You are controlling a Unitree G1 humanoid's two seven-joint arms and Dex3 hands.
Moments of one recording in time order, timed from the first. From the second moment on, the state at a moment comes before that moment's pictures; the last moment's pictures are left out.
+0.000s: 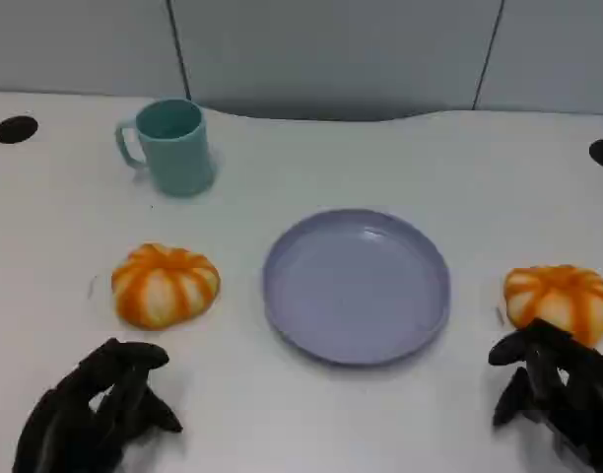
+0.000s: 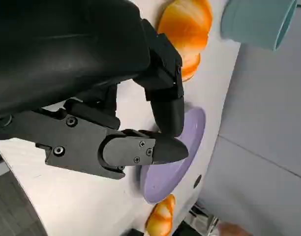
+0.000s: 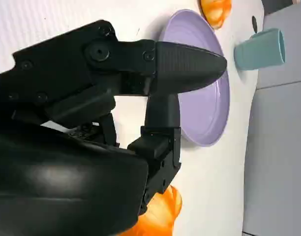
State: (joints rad) left arm 0.01 0.07 0.22 0.43 -0.42 -0.01 -0.60; right arm 0.02 -0.10 -0.07 0.29 0.17 -0.04 0.33
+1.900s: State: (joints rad) left arm -0.35 0.52 -0.21 0.25 0.92 -0.24 -0.20; right arm 0.02 -0.05 -0.05 0.29 0.19 -0.02 0.31
